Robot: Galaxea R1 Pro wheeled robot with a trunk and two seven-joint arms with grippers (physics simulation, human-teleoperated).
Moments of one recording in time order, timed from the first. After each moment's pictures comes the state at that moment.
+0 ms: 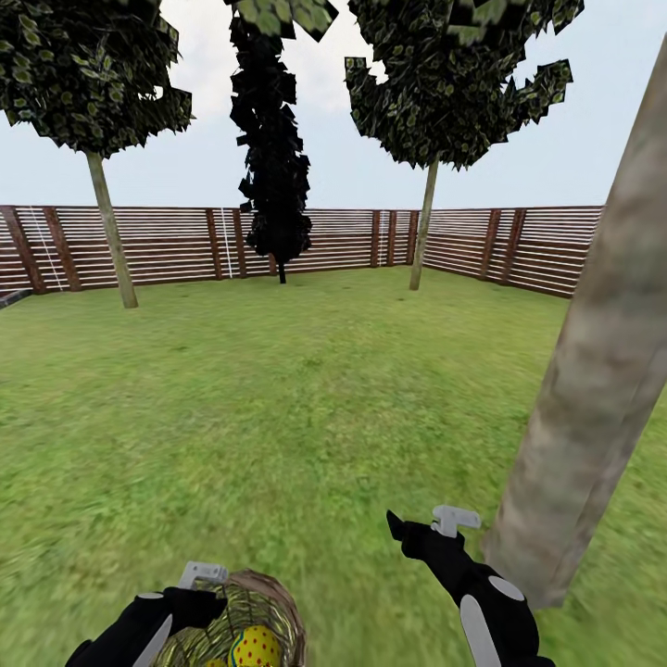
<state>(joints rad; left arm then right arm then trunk) -0.42 0.16 -0.21 -0.55 0.15 0.33 -0.12 -0.08 0.13 0.03 -1.56 -0.23 0.54 -0.01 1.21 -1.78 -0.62</state>
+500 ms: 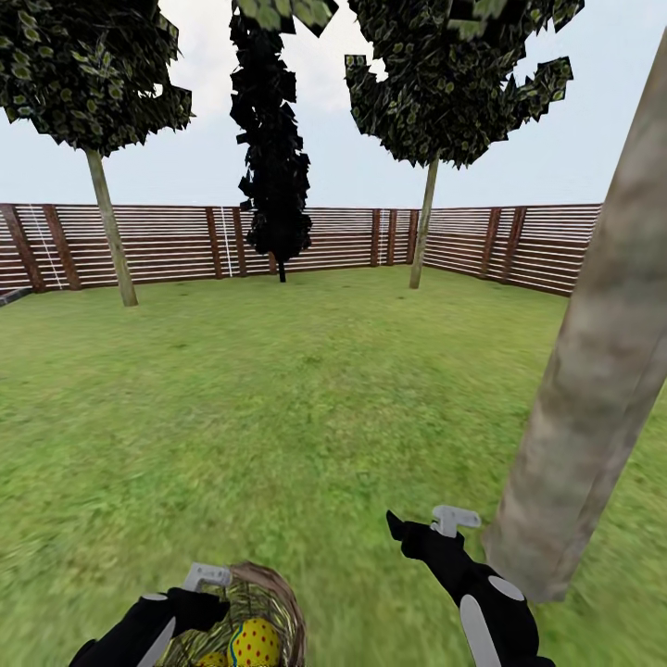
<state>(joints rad) -0.42 0.16 -0.25 -0.55 0.15 0.33 -0.12 -0.08 0.13 0.03 -1.56 -0.23 0.54 -0.01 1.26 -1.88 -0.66</state>
